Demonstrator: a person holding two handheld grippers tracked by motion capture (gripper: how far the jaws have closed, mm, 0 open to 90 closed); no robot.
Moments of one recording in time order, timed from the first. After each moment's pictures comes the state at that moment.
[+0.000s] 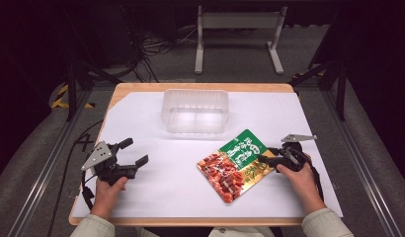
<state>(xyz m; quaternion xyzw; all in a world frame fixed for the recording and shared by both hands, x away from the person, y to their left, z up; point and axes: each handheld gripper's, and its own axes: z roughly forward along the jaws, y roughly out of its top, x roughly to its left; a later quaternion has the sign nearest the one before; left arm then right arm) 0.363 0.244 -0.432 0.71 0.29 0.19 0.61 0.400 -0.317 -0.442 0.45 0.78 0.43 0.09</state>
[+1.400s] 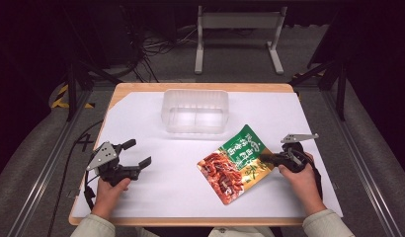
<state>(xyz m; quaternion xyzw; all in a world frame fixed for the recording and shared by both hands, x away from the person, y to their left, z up) 0.362 0.236 -0.431 0.73 0.29 0.19 0.59 0.383 -0.306 -0.413 0.42 0.80 0.42 0.06</state>
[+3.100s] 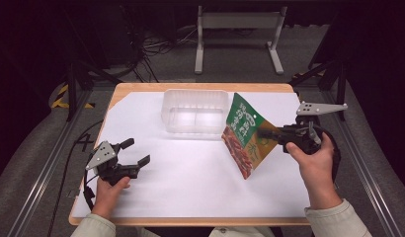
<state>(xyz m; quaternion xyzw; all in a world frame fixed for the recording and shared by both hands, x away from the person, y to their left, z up) 0.363 0.238 -0.430 0.72 0.30 0.20 0.59 0.357 -0.271 -0.266 0.33 0.77 0.54 0.06</state>
